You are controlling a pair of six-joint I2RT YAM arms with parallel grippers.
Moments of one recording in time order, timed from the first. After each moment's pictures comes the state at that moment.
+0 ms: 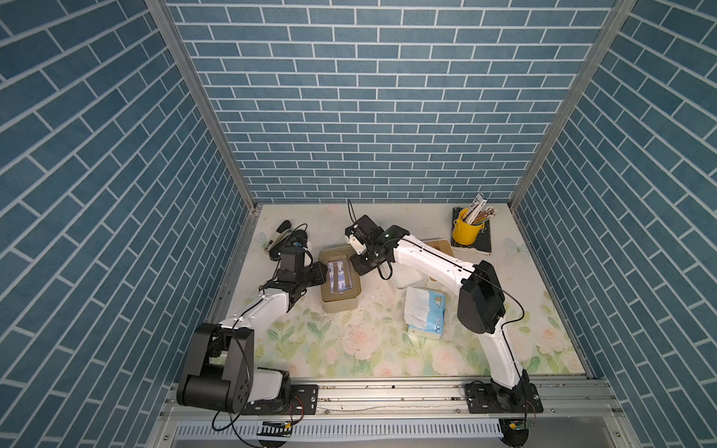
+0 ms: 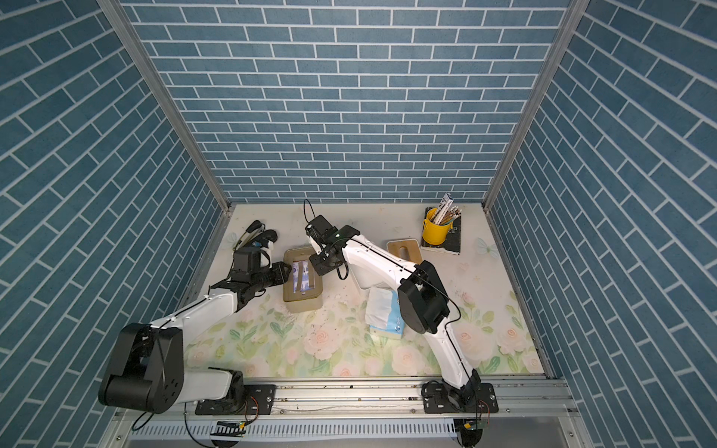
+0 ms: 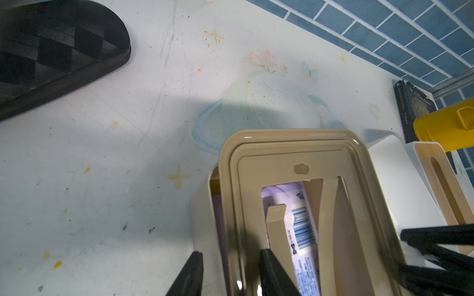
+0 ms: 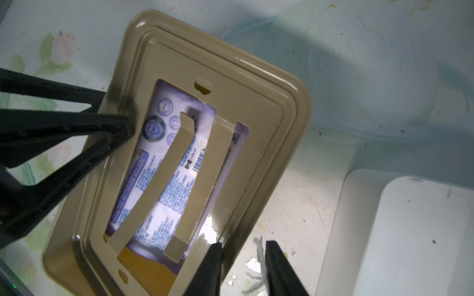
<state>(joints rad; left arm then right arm) -0.15 1.35 0.65 -0.02 0.19 -0.37 0.92 2.19 2.00 -0.89 -0.06 0.20</state>
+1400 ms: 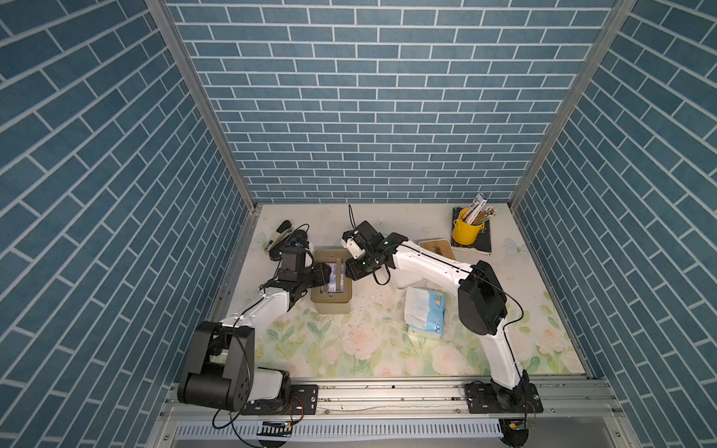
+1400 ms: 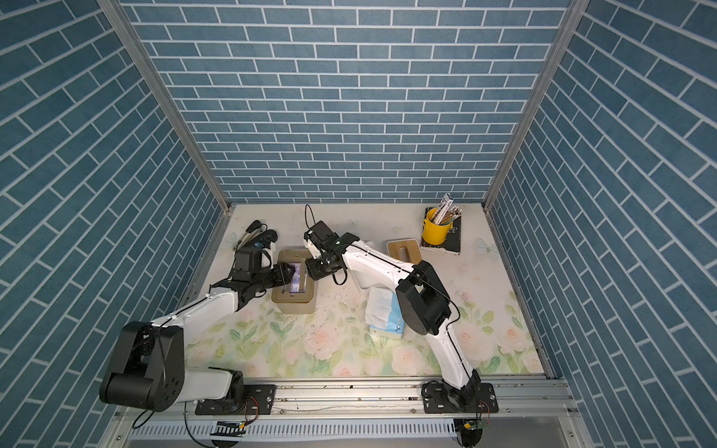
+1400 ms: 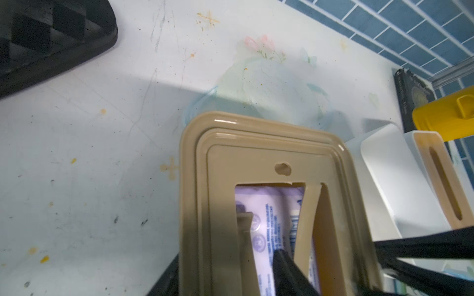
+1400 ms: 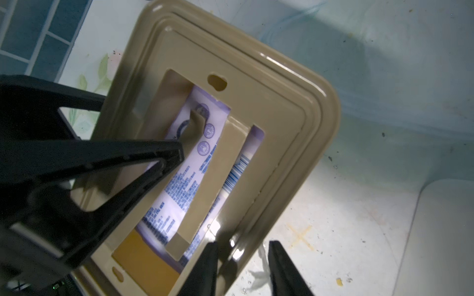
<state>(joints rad) -0.16 1.35 0.67 -0.05 0.22 -0.37 0.93 2.17 1.88 -0.73 -0.19 0.29</state>
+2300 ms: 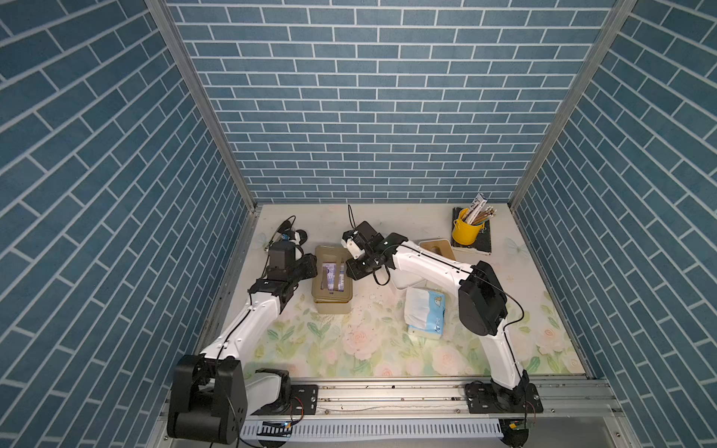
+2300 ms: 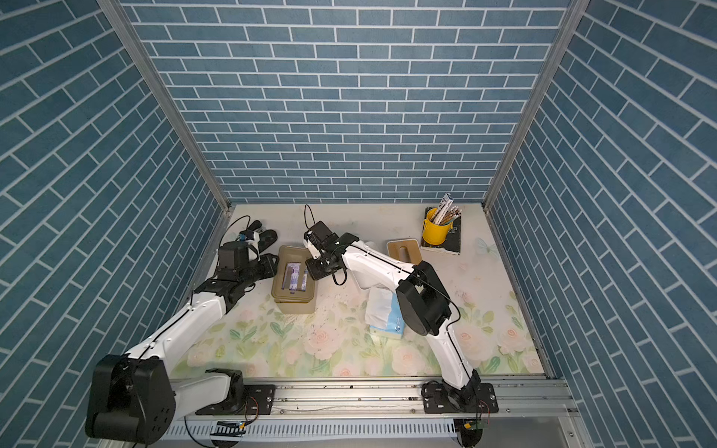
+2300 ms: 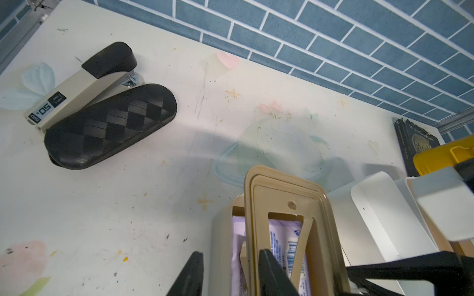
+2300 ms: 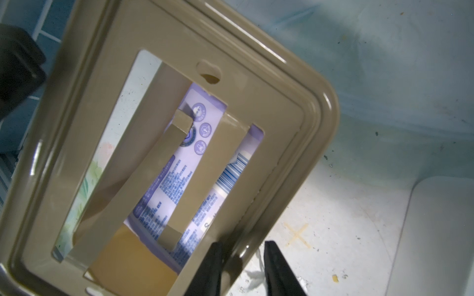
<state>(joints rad) -0.12 1.21 0.72 -0.14 0.11 -0.35 0.93 2.16 1.88 -0.74 -0.16 0.29</state>
